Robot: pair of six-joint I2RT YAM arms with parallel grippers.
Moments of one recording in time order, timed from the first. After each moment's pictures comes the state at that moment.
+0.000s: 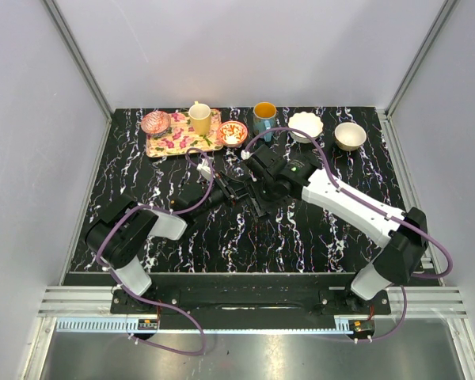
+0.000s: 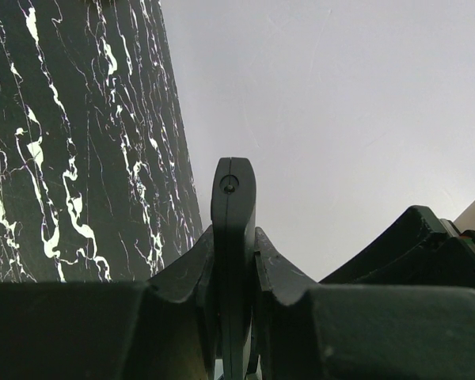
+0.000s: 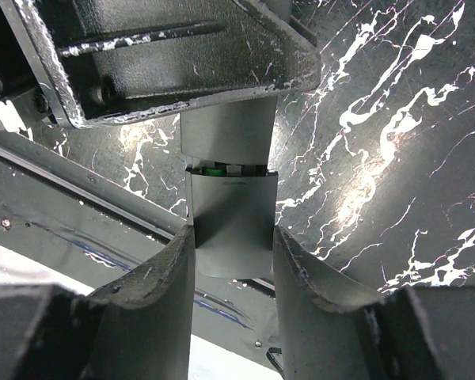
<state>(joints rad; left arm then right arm) -0.61 1.68 0.53 1.17 0.37 -1.41 0.87 1.59 1.51 -1.04 0.04 0.39</state>
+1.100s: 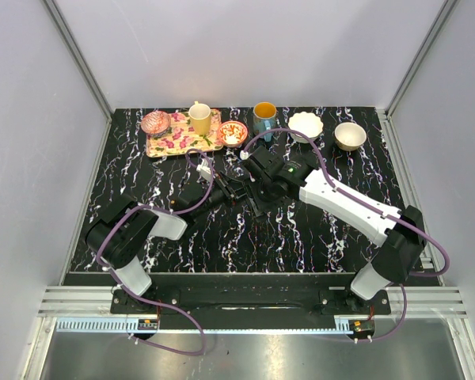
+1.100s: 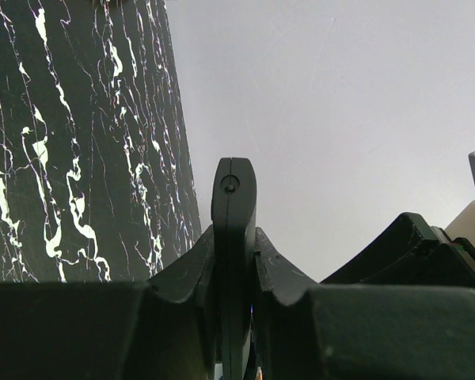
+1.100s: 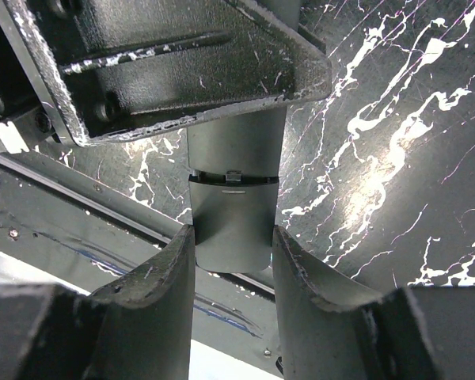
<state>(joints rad) -0.62 1.68 0.53 1.16 0.35 -1.42 0.87 1.60 1.49 -1.00 0.04 0.42</state>
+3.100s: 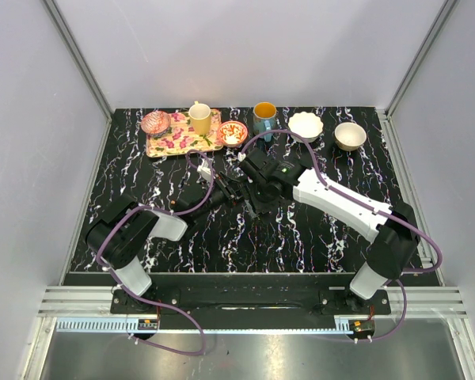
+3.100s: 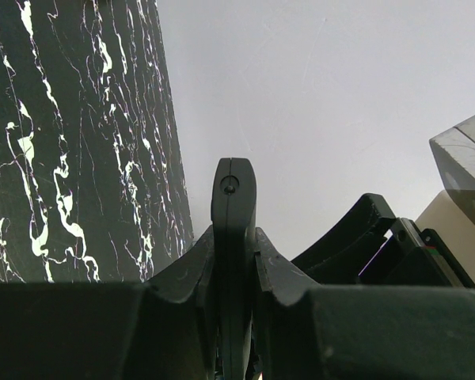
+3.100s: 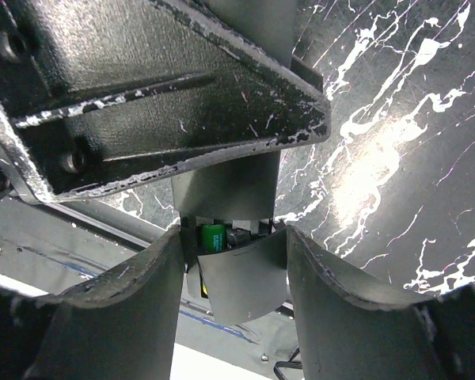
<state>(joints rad) -0.63 1.68 0.52 1.18 0.34 -1.45 0.88 1.65 1.50 -0.99 0.08 0.42</state>
